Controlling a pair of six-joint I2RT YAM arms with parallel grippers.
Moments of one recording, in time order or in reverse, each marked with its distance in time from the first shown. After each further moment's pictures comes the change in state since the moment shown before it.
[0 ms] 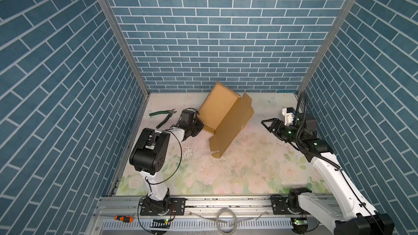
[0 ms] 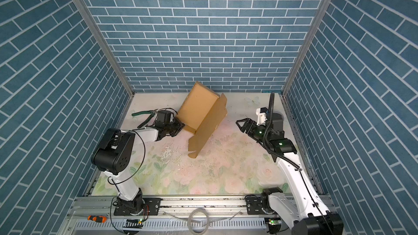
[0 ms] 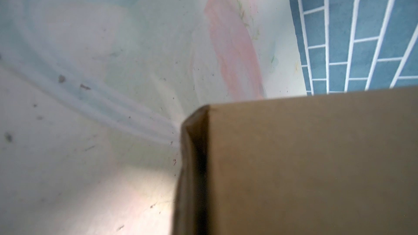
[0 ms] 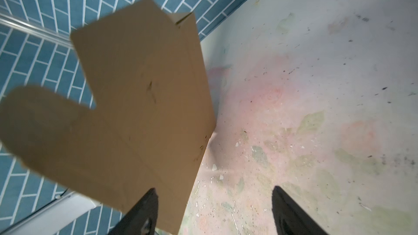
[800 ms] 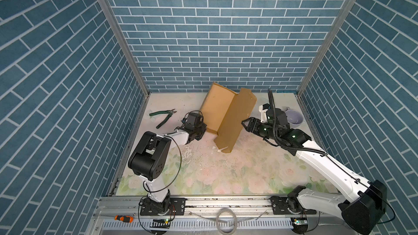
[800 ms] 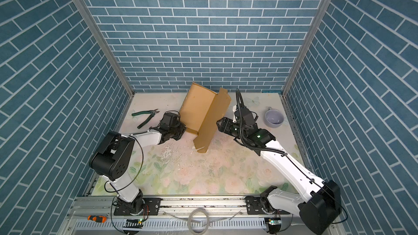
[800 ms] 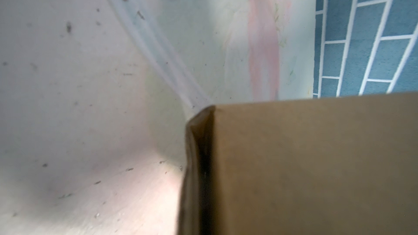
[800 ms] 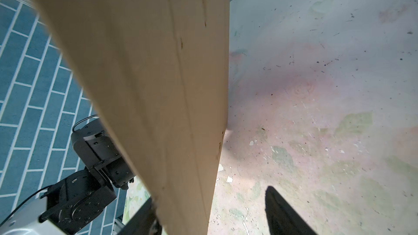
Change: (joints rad) left arm -0.100 -0.056 -0.029 -0.075 -0.165 -0.274; right arm 0.394 0.222 0.194 -0.011 0.387 0.089
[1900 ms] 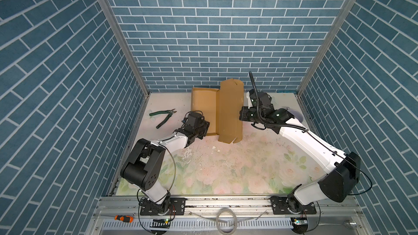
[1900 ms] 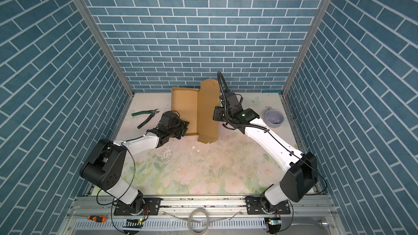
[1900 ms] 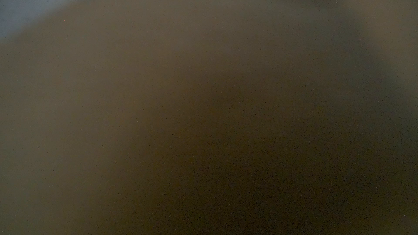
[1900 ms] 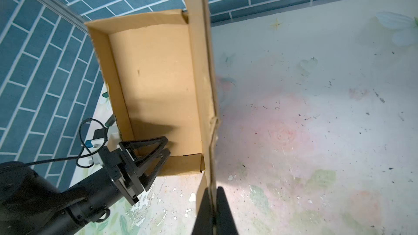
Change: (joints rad) left arm -0.047 -0.141 -0.053 0.046 0.020 -0.119; right arm 0.013 0.325 0.407 -0.198 0.138 -0.257
